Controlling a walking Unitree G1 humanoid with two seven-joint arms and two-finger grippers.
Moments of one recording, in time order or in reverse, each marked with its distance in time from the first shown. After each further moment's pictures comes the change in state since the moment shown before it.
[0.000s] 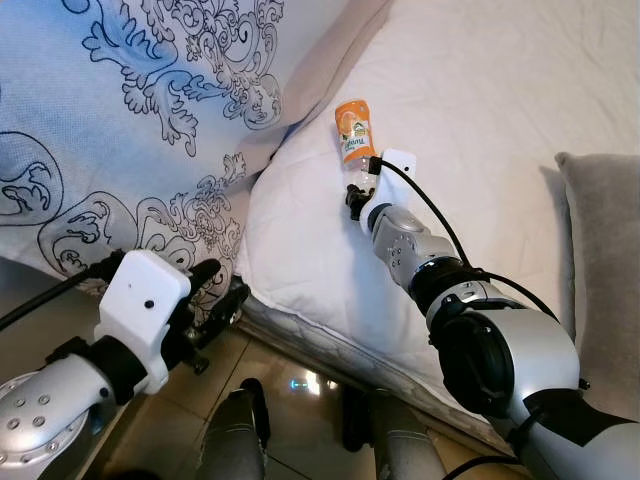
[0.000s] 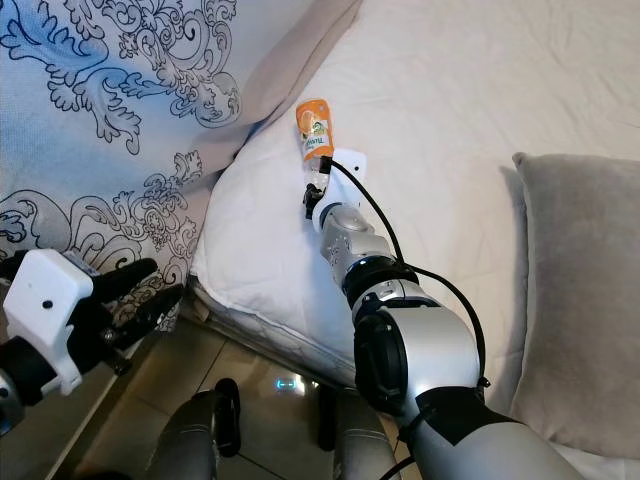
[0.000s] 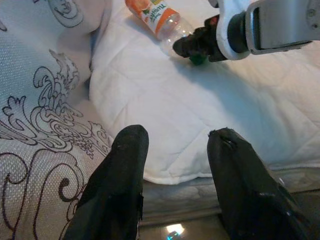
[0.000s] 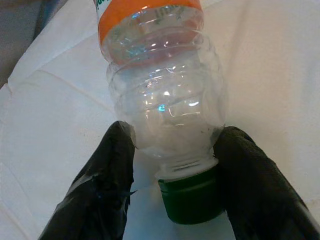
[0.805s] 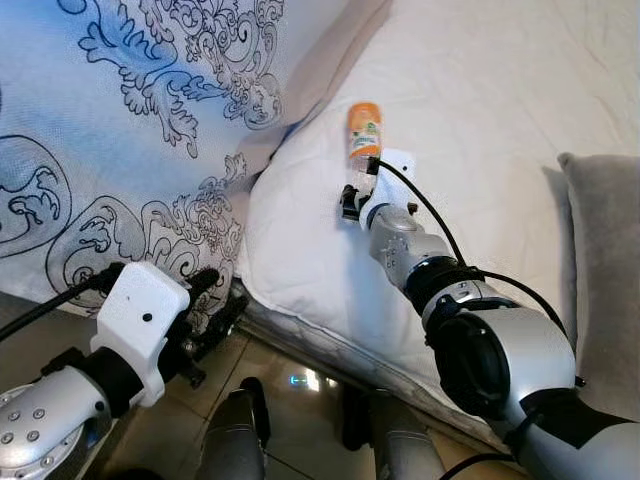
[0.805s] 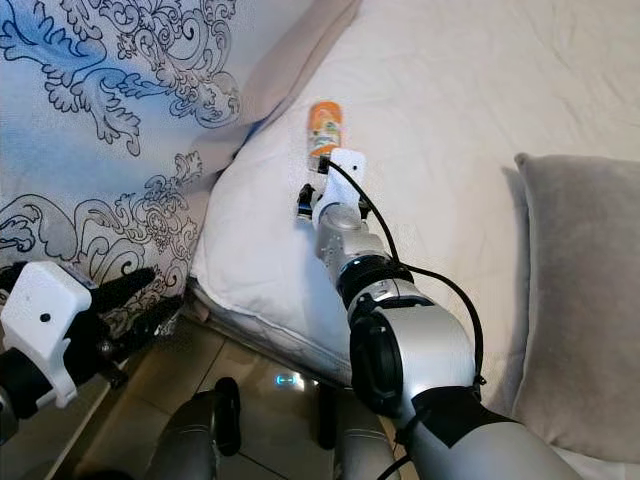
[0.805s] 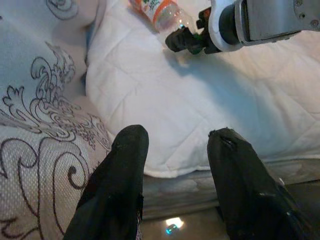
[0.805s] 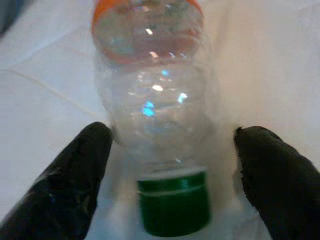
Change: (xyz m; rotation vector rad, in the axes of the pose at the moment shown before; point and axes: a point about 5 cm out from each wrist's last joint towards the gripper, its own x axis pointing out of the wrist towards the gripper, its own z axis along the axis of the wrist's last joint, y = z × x) left arm -0.007 -0.003 -0.002 0.019 0.014 -0.015; right arm -0.001 0.004 0.000 -0.027 -0.004 -0.071
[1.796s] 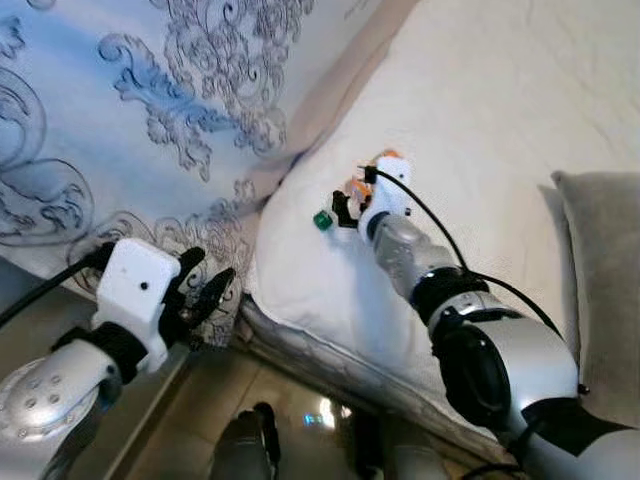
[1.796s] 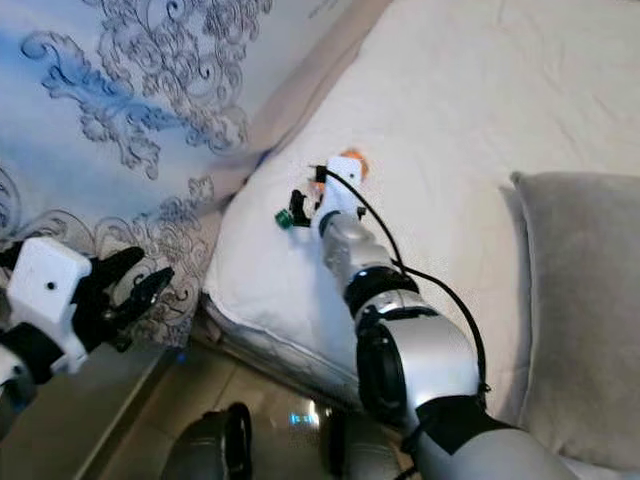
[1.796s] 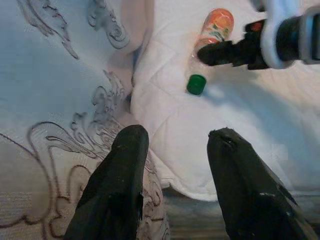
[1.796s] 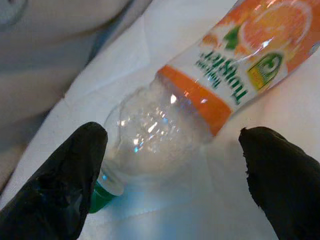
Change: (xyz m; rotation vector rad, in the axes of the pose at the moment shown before) left arm 0.016 0.017 -0.008 -0.041 -0.016 0.104; right arm 0.000 0.001 -0.011 -0.042 -0.003 0.131
